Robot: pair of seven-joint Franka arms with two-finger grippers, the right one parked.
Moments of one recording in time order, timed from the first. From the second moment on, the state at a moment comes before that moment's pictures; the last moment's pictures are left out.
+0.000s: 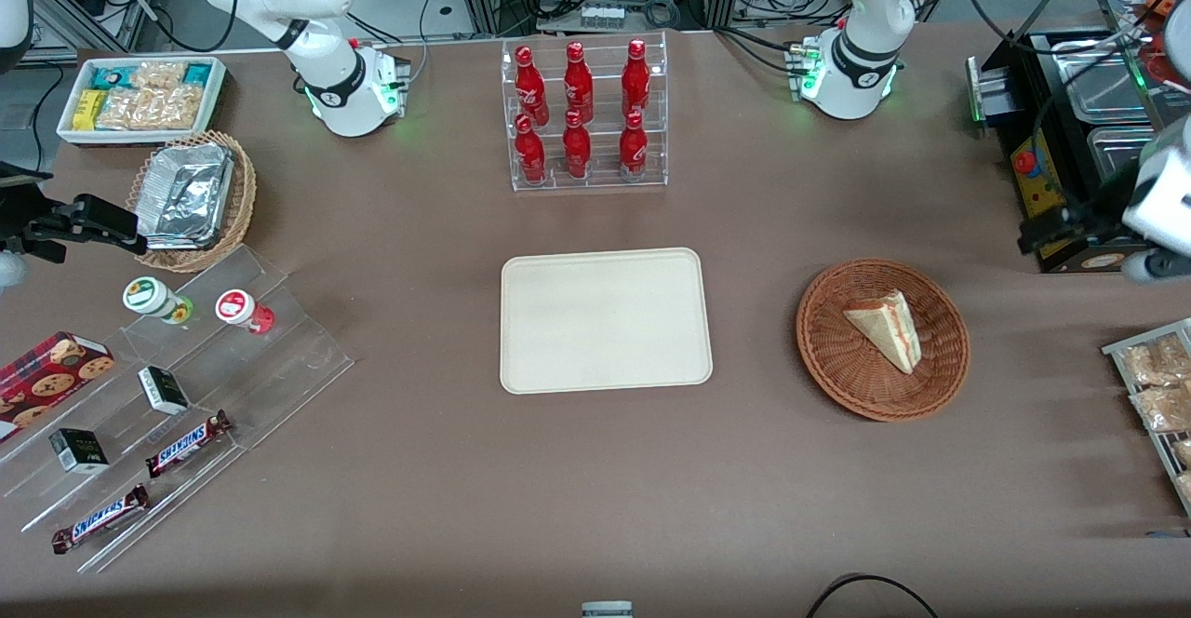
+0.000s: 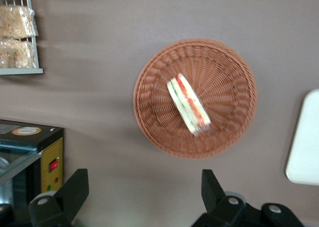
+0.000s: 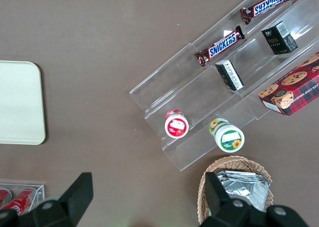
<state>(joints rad) 0.13 0.01 -0.06 -1.81 0.03 1.75 -0.11</state>
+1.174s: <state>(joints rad) -0.02 0.15 -0.08 -2.14 0.10 2.27 -0.61</state>
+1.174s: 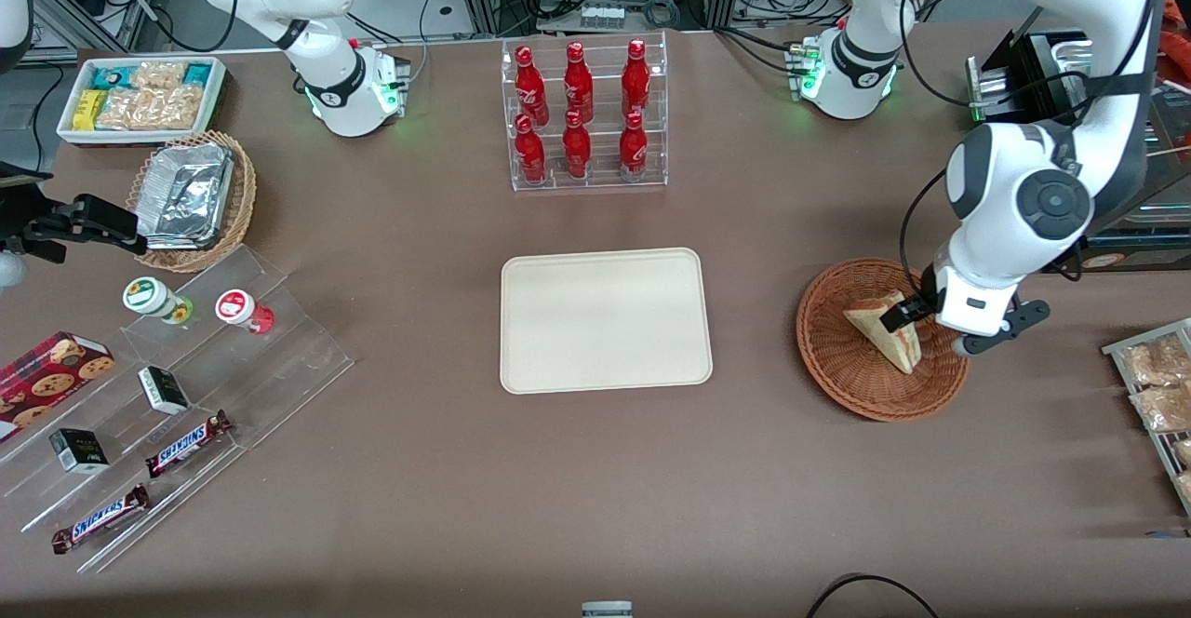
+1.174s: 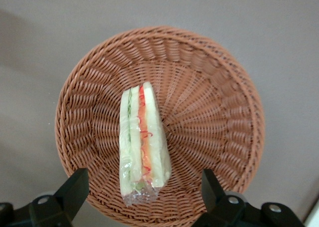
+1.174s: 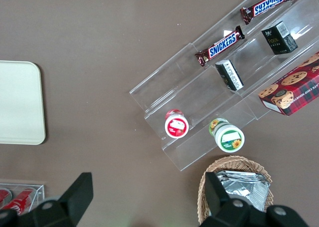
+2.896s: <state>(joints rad) -0.01 0.28 -0.07 -2.21 0.10 2.43 -0.67</state>
